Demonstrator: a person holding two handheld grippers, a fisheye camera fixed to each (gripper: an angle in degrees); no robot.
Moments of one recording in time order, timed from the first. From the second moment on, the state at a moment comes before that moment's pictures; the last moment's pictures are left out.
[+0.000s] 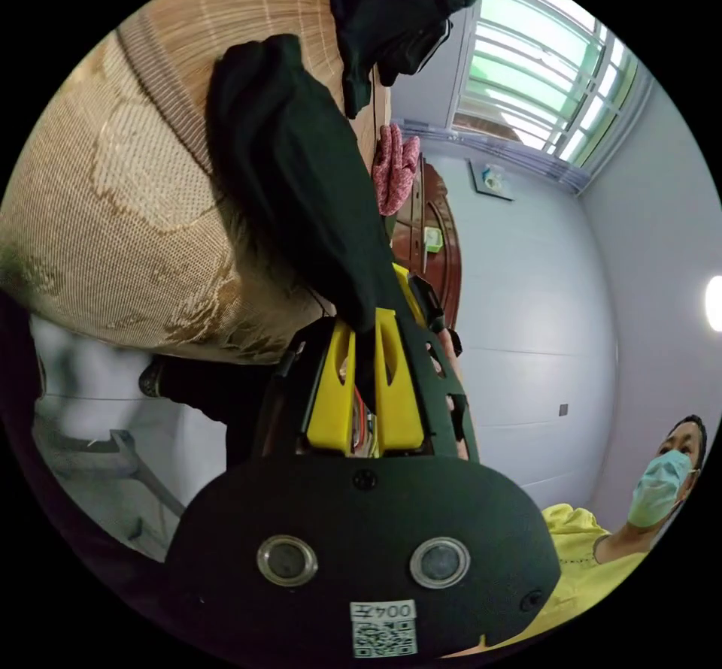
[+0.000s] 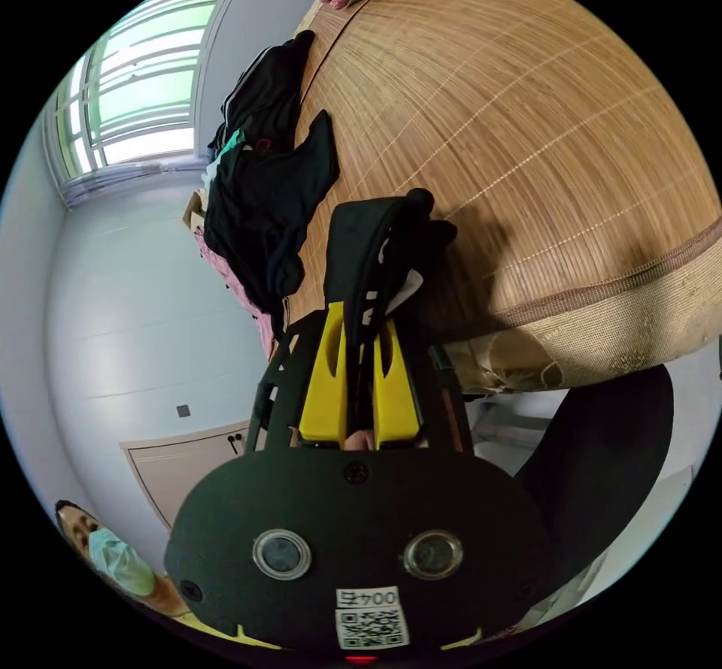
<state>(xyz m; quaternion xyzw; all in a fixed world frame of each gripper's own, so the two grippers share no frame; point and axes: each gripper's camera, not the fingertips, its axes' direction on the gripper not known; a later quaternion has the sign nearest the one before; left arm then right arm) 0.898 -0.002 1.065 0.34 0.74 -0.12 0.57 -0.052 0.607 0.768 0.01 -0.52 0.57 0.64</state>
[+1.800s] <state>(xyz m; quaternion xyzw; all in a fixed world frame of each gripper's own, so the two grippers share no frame) 0.863 -0.093 0.645 0.26 0.76 -0.07 0.60 -0.094 0.861 0.434 0.08 -0.65 0.56 0.51</state>
